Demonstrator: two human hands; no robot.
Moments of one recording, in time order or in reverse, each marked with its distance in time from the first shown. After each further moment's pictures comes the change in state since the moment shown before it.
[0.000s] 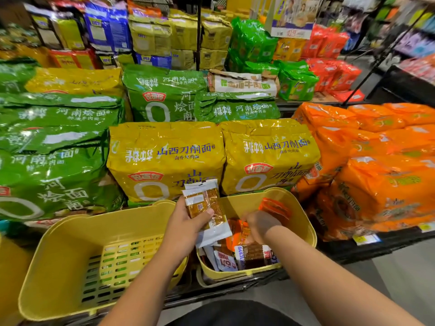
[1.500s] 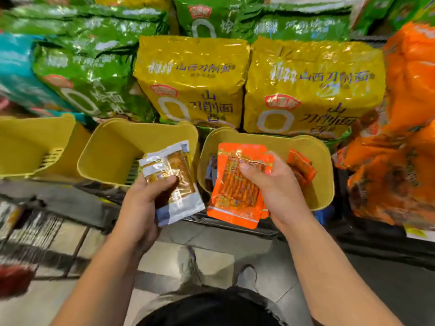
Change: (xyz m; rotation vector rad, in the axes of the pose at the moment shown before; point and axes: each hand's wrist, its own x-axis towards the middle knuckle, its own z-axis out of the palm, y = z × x) left_hand -0.139 0.008 0.027 -0.279 0.490 -0.099; right_hand -0.111 0.001 0.003 1.471 0.073 -0.430
